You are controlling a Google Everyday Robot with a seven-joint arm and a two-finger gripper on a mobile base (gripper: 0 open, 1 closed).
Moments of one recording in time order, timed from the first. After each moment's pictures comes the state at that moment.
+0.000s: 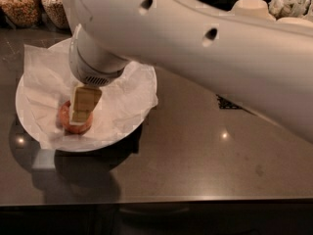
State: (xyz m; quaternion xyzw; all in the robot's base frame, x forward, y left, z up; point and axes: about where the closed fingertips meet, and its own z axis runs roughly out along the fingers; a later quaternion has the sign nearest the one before) arm 0.497 0.157 0.954 -0.71 0.58 0.00 0.40
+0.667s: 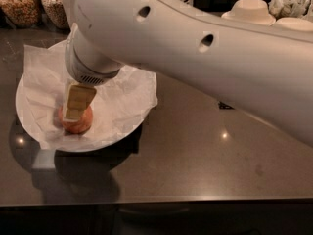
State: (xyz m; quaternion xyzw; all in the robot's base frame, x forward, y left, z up) arm 0.502 0.166 0.960 -0.69 0.59 0.01 0.42
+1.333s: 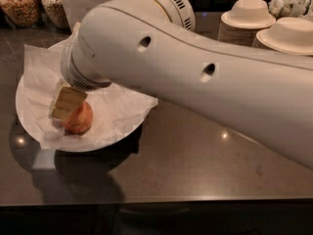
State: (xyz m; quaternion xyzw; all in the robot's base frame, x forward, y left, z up) arm 0.502 0.175 0.966 -0.63 0.62 0.04 0.48
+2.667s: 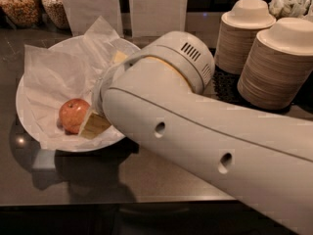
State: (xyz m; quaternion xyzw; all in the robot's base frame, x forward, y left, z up) arm 0.491 0.114 0.914 -0.56 0.69 -0.02 0.45
